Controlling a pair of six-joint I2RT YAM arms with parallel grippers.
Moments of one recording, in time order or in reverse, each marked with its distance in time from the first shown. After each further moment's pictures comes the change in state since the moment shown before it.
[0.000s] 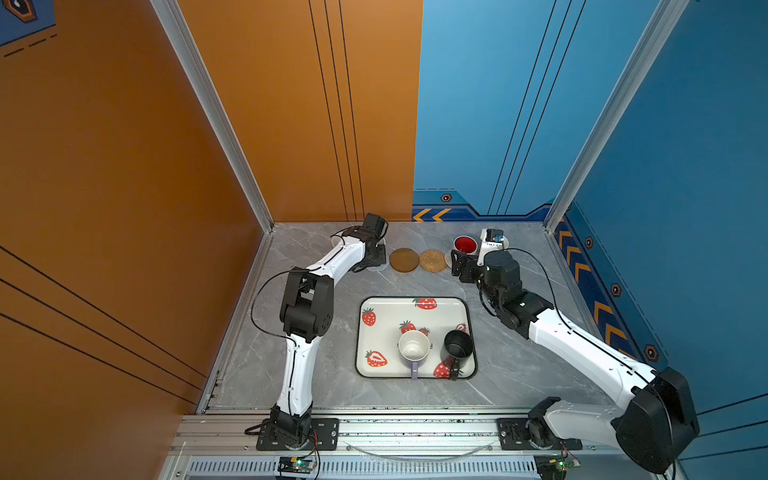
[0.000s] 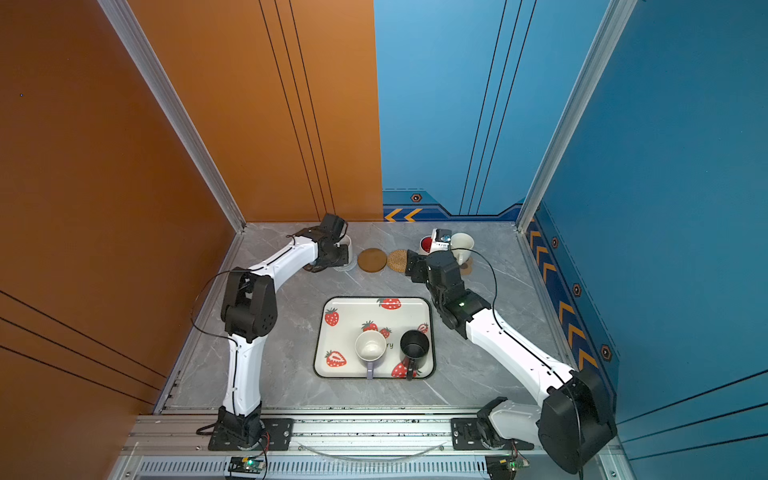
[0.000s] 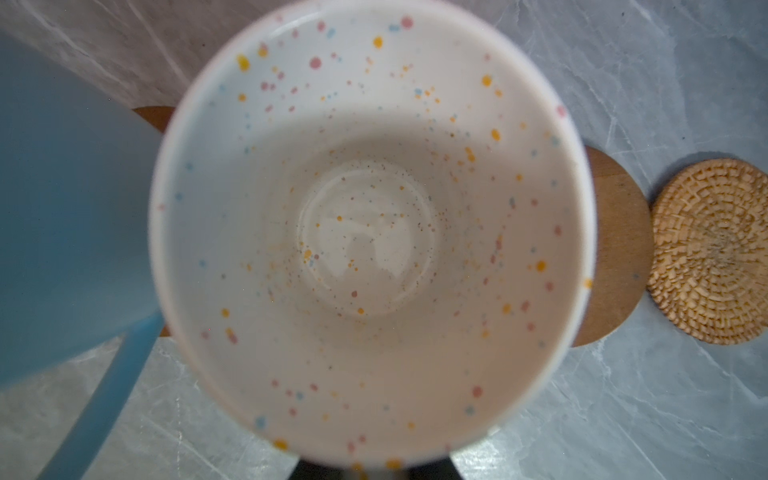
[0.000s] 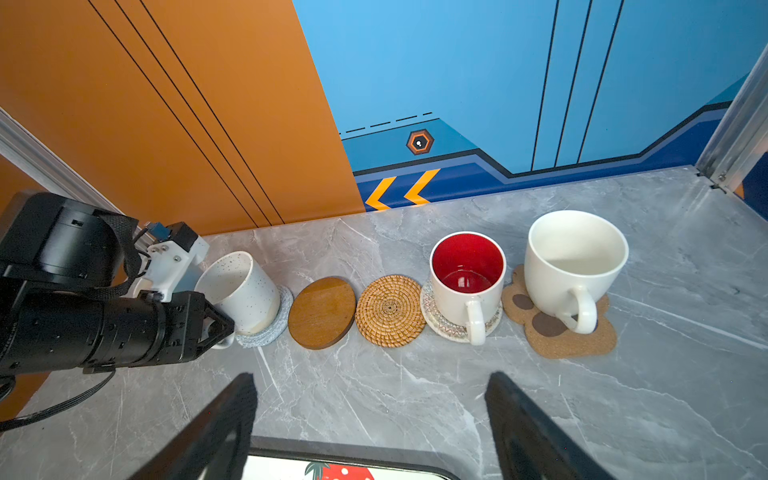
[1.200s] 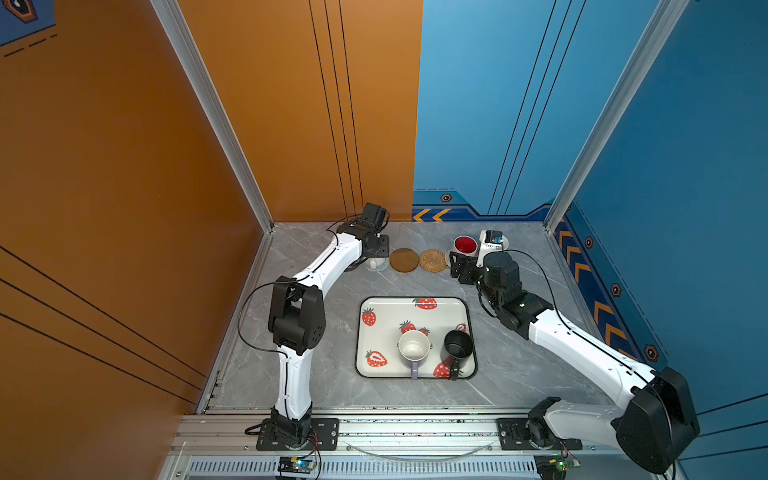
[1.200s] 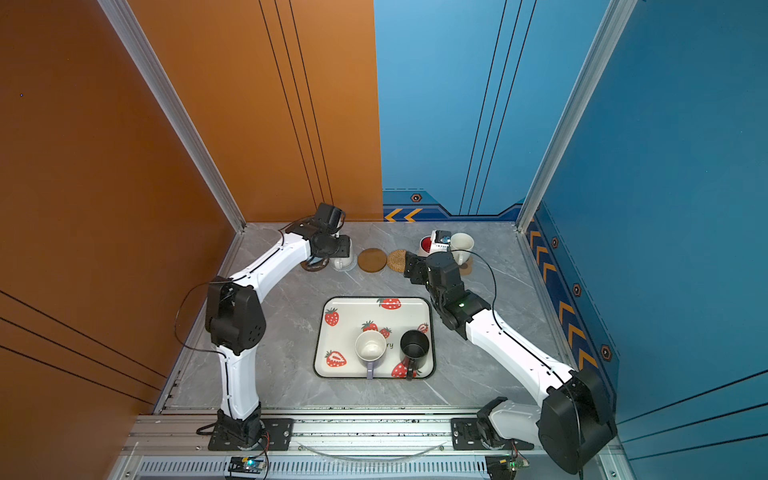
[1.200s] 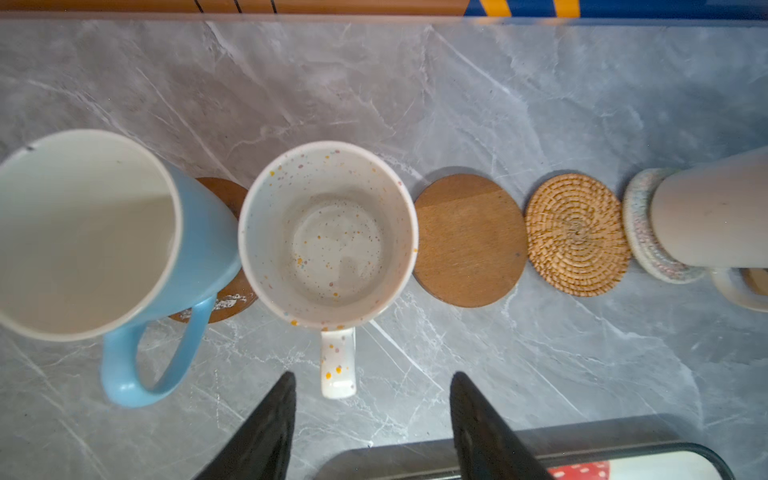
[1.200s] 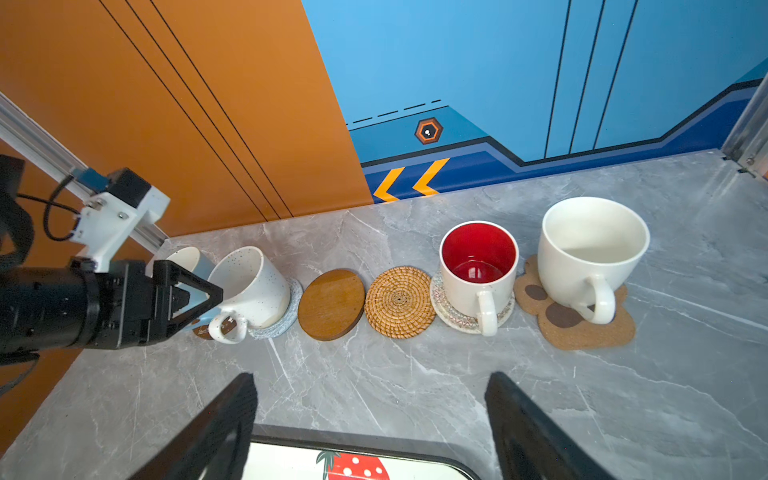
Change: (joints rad) left arm -0.047 -0.180 -0.017 -0.018 -0.007 0.064; right arm 0.000 -0.001 -0.010 -0.001 -0.042 0.026
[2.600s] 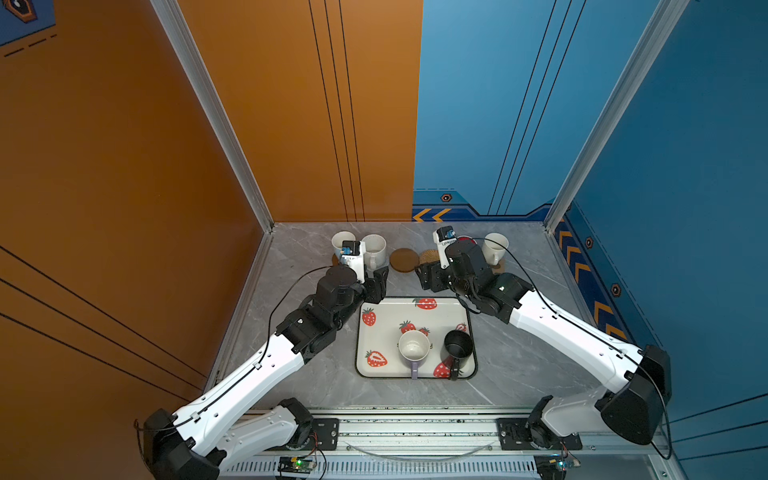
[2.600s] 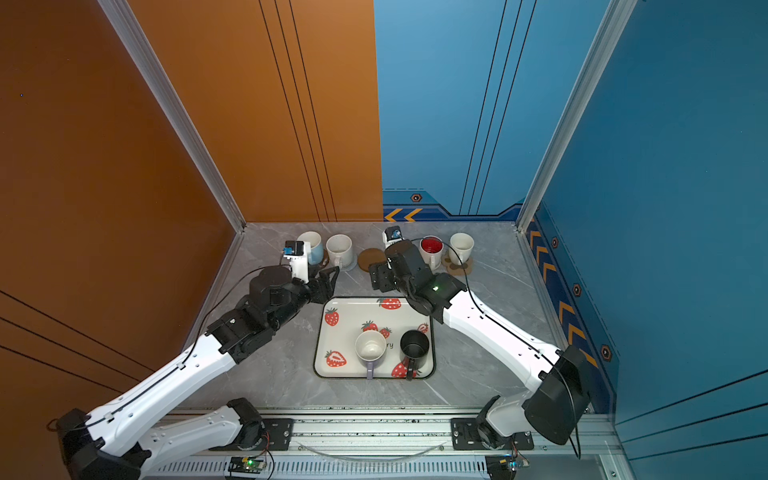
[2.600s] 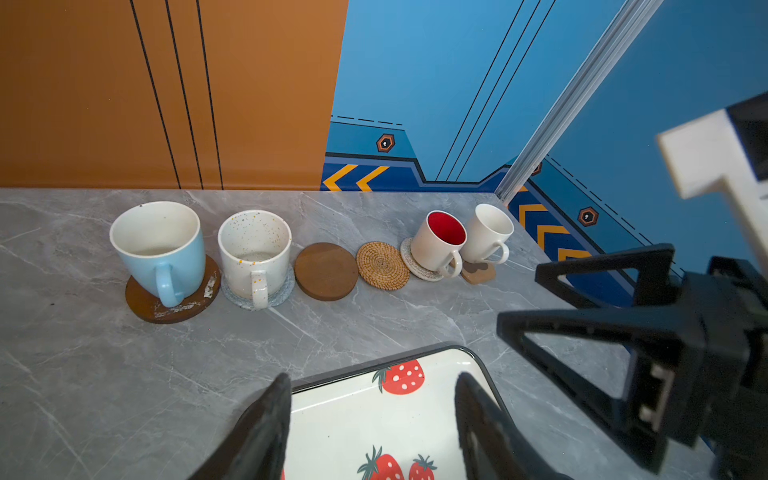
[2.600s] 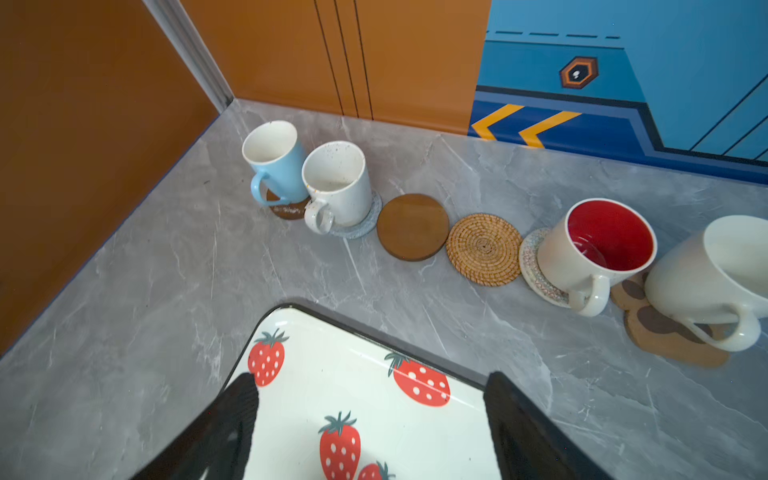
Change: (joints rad) left arm -0.284 -0.998 -0.918 0.557 -0.121 -0.055; right arm 0.225 0.158 0.383 -0.478 -0.058 -0.118
